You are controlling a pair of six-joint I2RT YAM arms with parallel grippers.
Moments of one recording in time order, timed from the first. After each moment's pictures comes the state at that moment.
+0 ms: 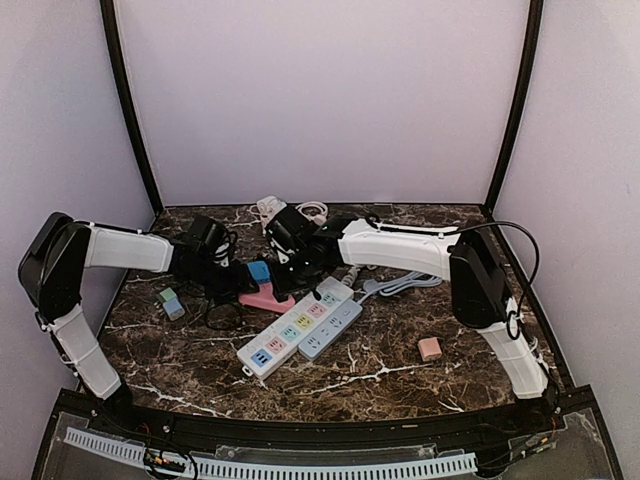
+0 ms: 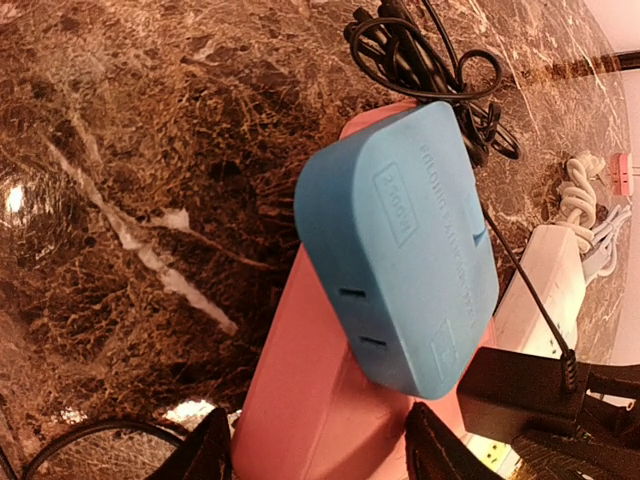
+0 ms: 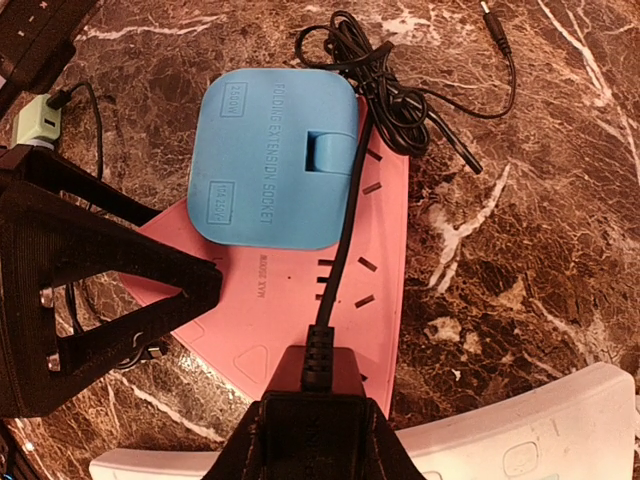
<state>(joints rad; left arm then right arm) -0.44 1.71 0.95 -0.26 0.29 -0.66 1.01 2.37 2.09 -0.70 0.01 0.45</state>
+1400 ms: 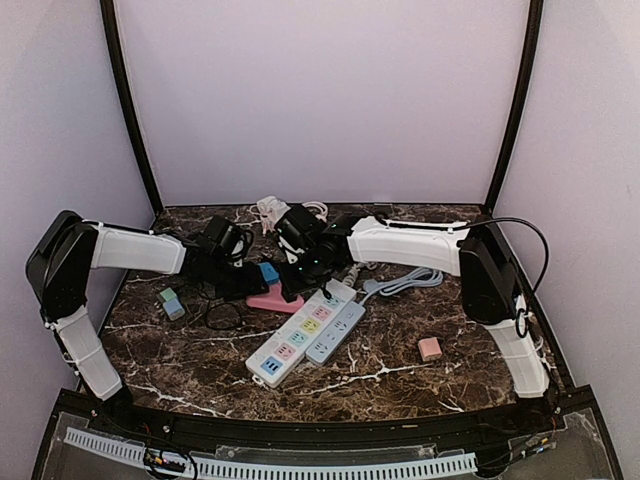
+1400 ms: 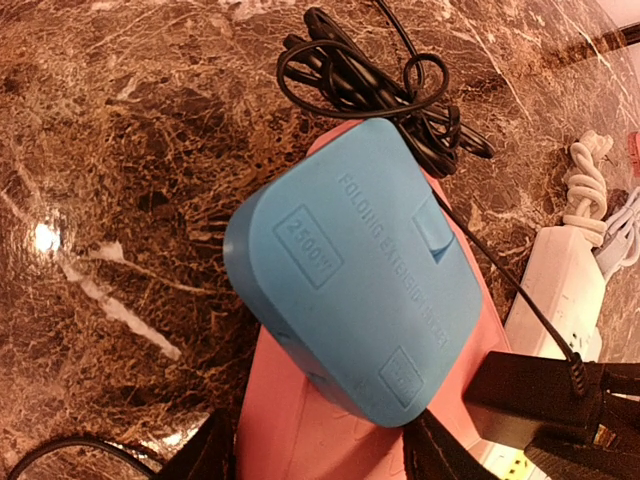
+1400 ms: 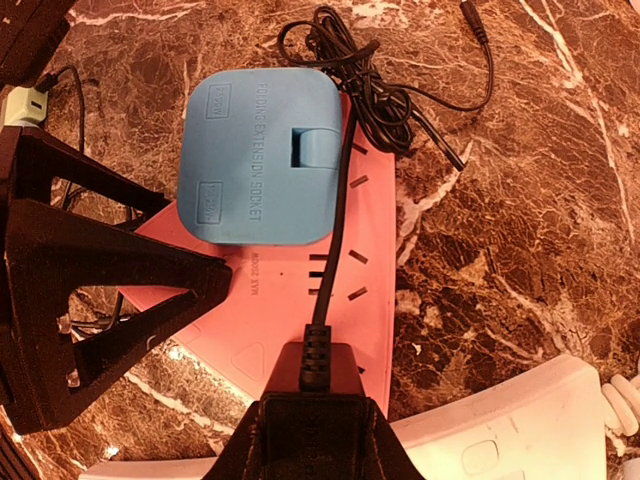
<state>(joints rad) -0.54 1.75 1.01 -0.29 0.13 -0.62 0.98 2.30 1.99 -0.69 0.02 0.41</state>
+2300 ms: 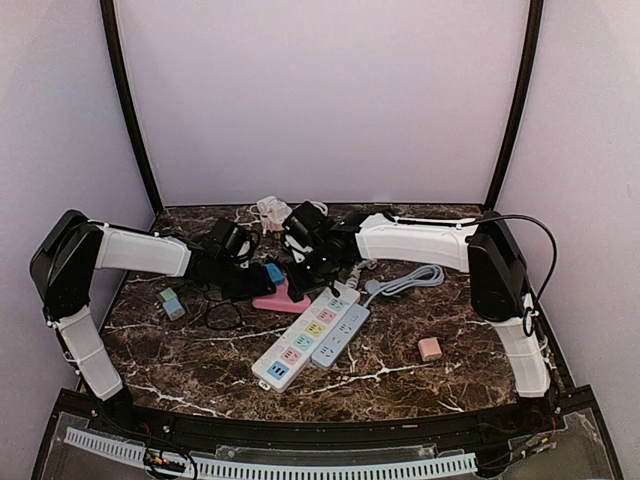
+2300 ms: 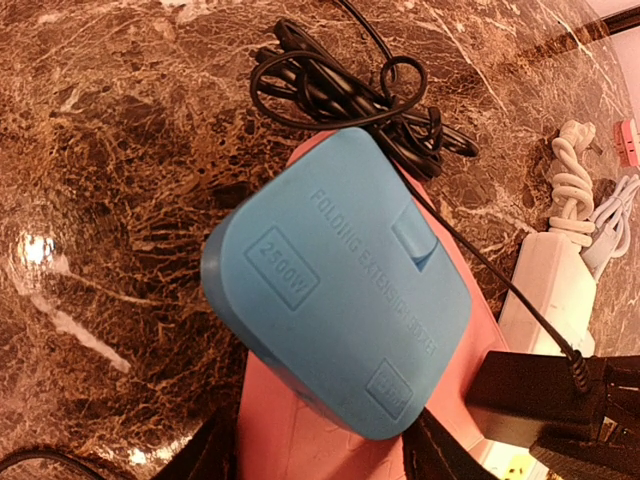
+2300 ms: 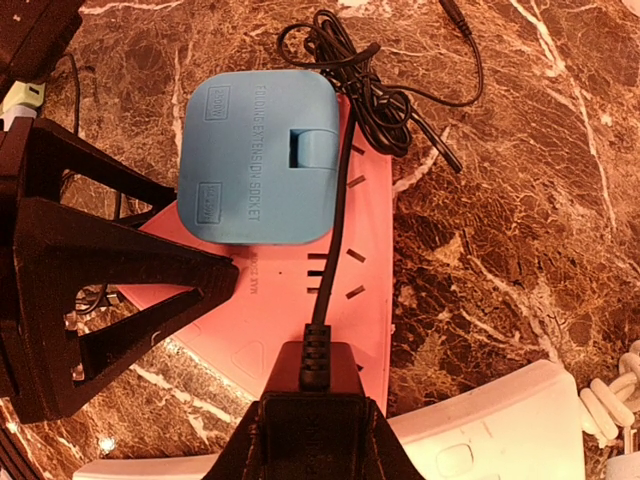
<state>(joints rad) -0.57 1.77 1.01 -0.24 0.14 -0.63 0.96 2.25 1.92 -0.69 0.01 0.38</state>
